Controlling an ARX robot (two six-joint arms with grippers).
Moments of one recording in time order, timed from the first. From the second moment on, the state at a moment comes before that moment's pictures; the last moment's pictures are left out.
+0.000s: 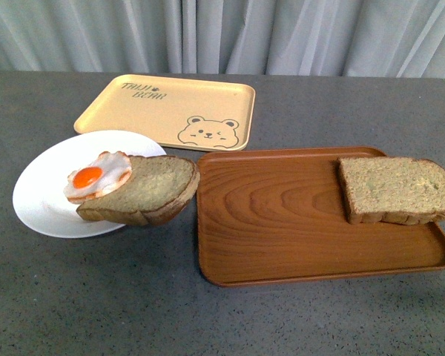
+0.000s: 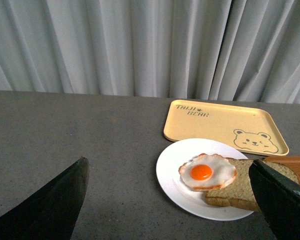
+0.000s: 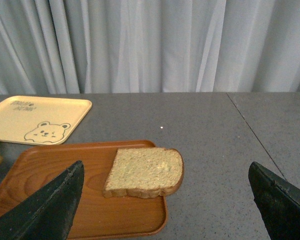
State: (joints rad) left arm 0.00 0.02 0.01 0.00 0.00 -0.01; right arm 0.00 0.00 0.02 0.00 0.00 0.00
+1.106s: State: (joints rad) left arm 0.00 0.02 0.01 0.00 0.00 -0.01; right arm -0.47 1.13 0.39 0.30 -0.63 0.12
